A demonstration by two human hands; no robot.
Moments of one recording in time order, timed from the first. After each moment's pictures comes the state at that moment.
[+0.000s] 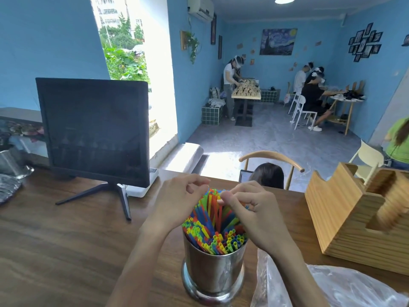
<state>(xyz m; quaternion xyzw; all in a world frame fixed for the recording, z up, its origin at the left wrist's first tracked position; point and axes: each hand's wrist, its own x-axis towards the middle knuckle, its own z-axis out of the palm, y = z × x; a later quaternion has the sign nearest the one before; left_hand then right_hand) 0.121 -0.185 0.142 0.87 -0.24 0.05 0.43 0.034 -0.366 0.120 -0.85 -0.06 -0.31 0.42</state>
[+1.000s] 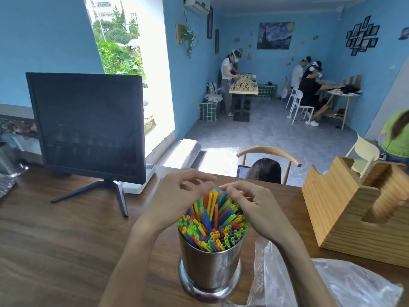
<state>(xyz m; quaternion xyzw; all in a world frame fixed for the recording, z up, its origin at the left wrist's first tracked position) 0.117 -0.181 0.142 0.81 -0.30 0.01 0.50 0.039 -0.387 0.113 -0.87 0.01 -0.16 0.47</state>
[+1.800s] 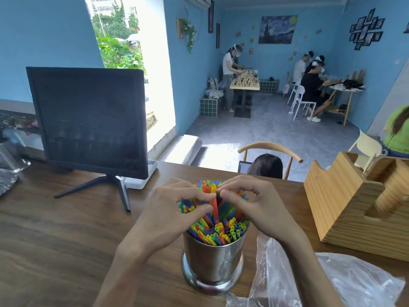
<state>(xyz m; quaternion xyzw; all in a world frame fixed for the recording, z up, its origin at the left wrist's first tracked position) 0.088 -0.153 0.136 0.83 -0.35 0.07 0.42 0.032 -0.377 0.124 -0.85 -0.09 -0.21 0.48</state>
